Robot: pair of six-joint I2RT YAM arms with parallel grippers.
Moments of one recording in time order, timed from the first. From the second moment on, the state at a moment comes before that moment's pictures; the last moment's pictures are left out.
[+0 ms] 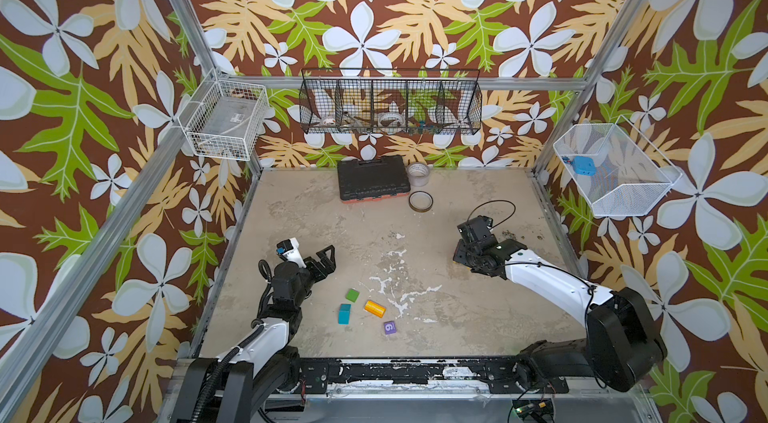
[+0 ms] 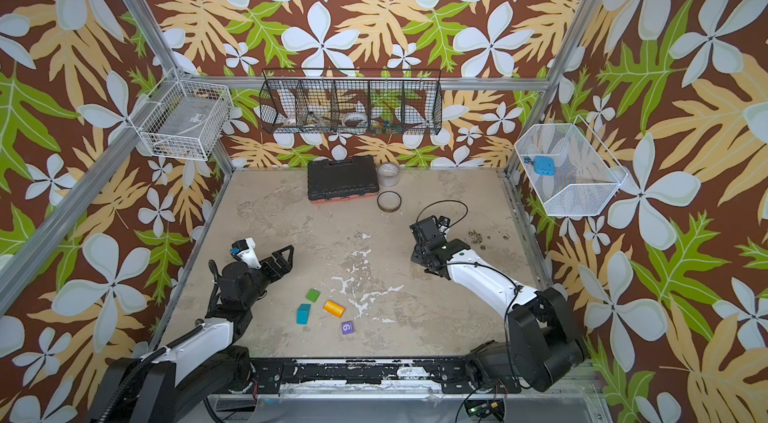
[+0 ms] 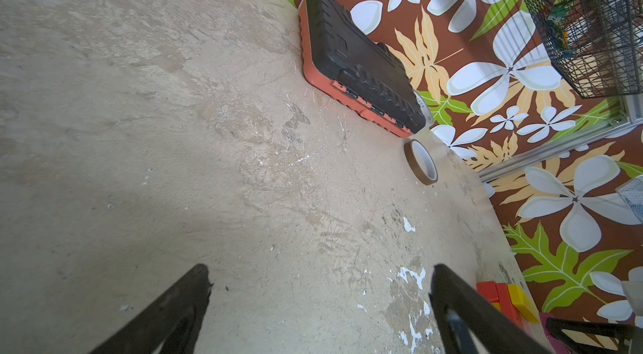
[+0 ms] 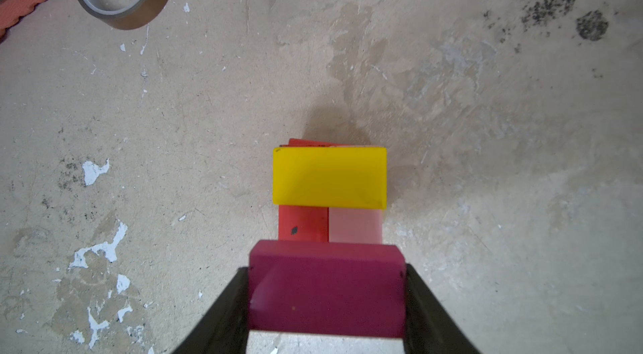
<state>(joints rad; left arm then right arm) -0.08 1.01 0.12 0.56 0.14 -0.69 0.47 1.40 0.86 -0.53 0.27 0.79</state>
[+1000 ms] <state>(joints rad) -0.08 1.01 0.12 0.56 0.14 -0.69 0.48 1.45 0.87 -0.52 0.27 0.82</state>
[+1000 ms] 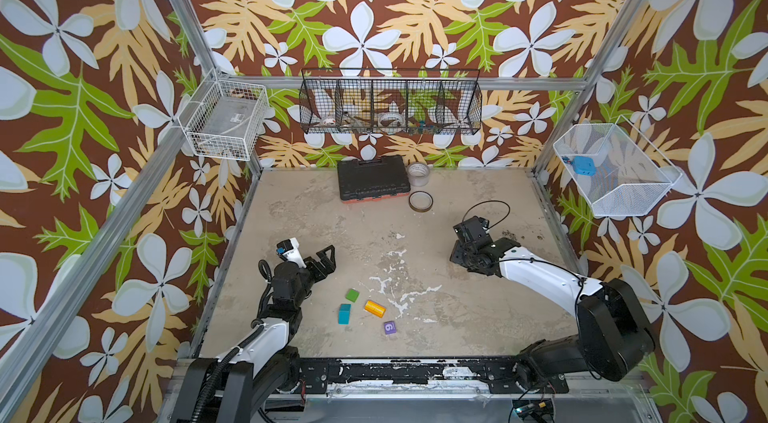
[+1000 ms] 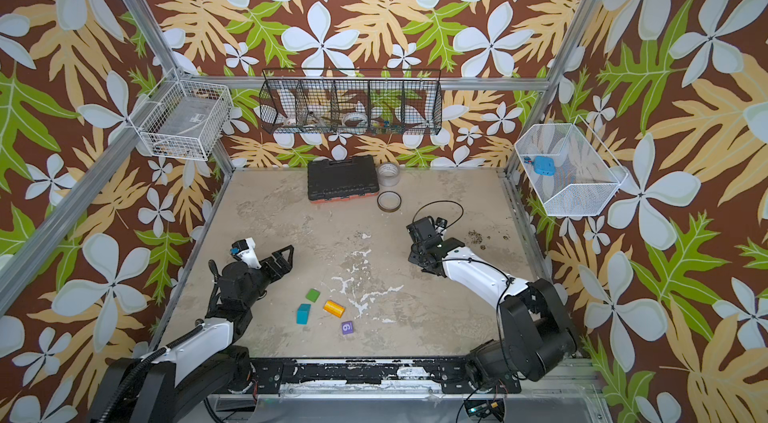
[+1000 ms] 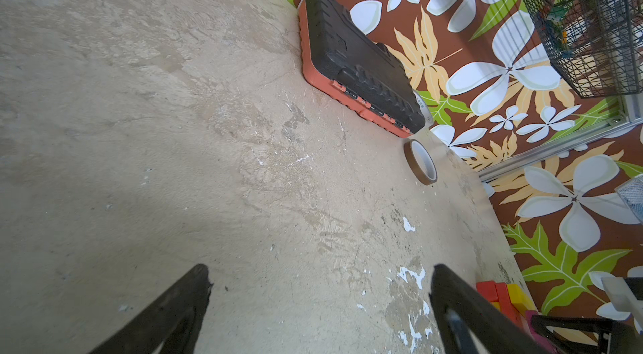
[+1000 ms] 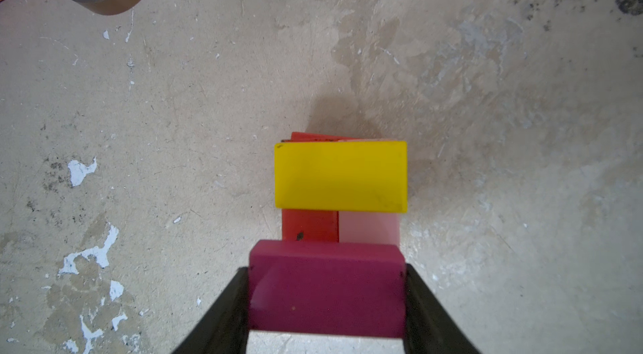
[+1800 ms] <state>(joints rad) -0.08 1.01 0.12 0.56 0.14 -0.69 0.48 1.54 0.94 -0.56 0.33 0.75</state>
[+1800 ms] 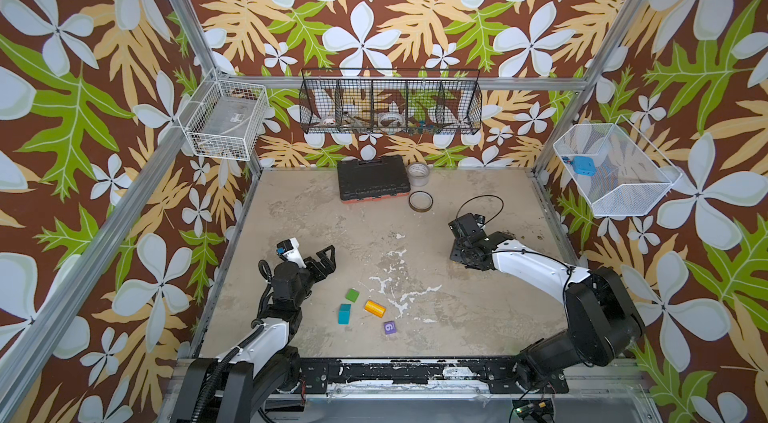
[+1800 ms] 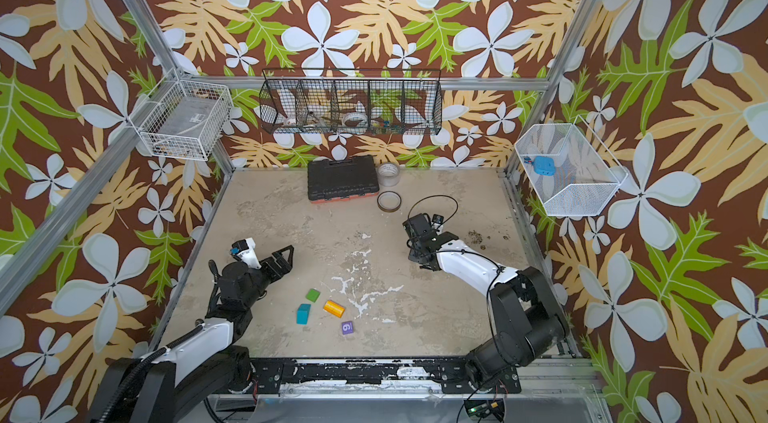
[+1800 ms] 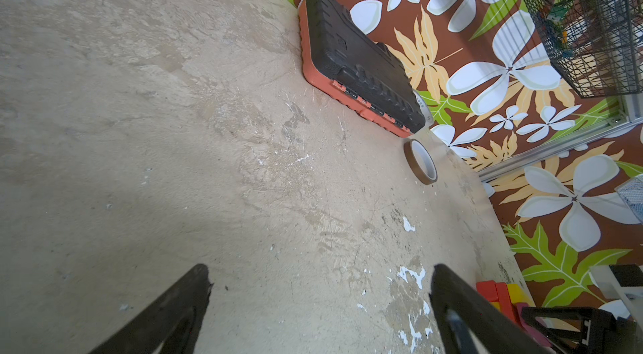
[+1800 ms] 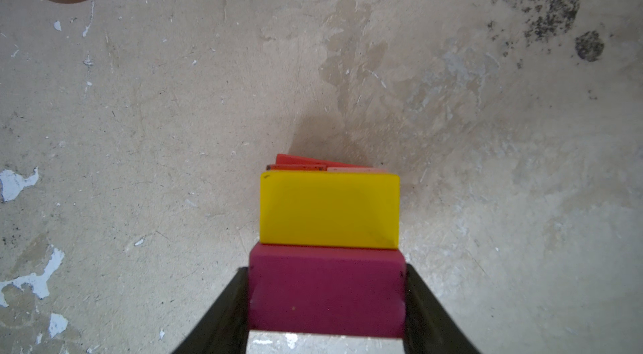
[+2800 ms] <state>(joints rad) -0.08 1.01 0.12 0.56 0.14 -0.69 0.48 1.54 0.95 -0.56 0.35 0.74</state>
